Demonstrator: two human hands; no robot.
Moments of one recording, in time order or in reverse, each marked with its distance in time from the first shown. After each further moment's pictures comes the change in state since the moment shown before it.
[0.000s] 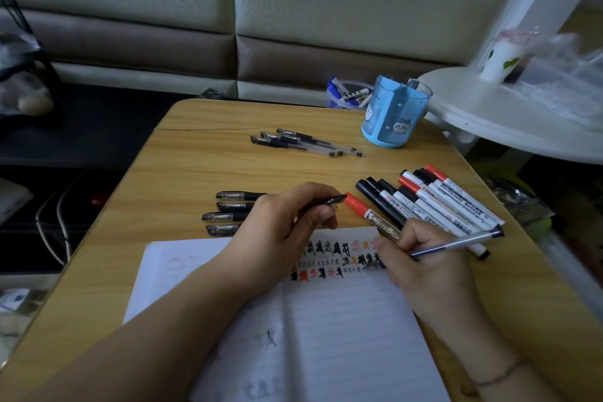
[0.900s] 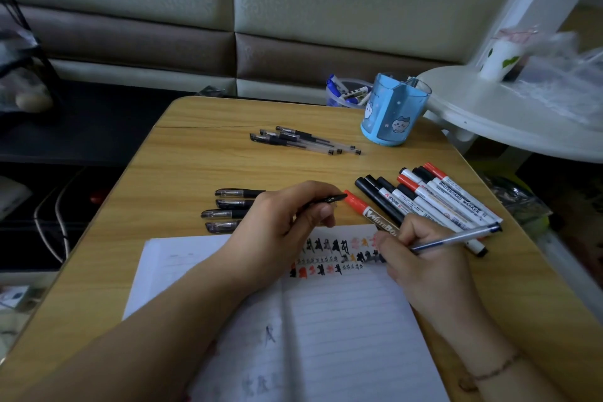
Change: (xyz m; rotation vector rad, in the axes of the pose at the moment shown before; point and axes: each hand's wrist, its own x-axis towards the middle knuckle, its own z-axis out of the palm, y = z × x) left_hand 0.001 0.003 0.000 -0.017 -0.008 -0.011; right_hand 0.001 -0.007 0.000 0.044 -0.023 0.049
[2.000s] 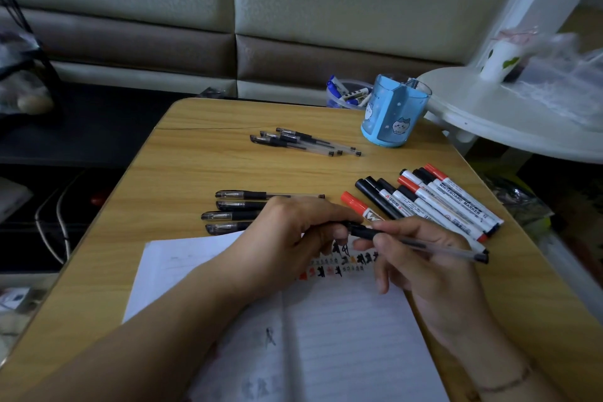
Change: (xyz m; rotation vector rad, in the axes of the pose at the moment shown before) left_hand 0.004 0.008 -0.002 0.050 -0.109 0.203; right_hand -0.009 -0.027 -0.001 0.385 -0.176 0.075
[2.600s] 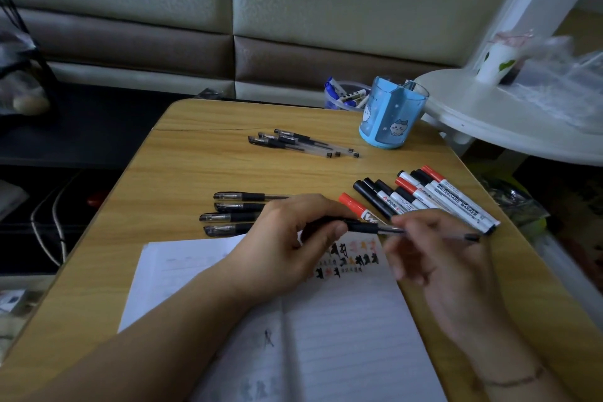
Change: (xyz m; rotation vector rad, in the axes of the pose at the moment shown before) left_hand -0.004 -0.002 0.006 -0.010 0.095 -0.074; right_hand 0.000 -0.004 -0.012 -0.049 0.094 -0.091
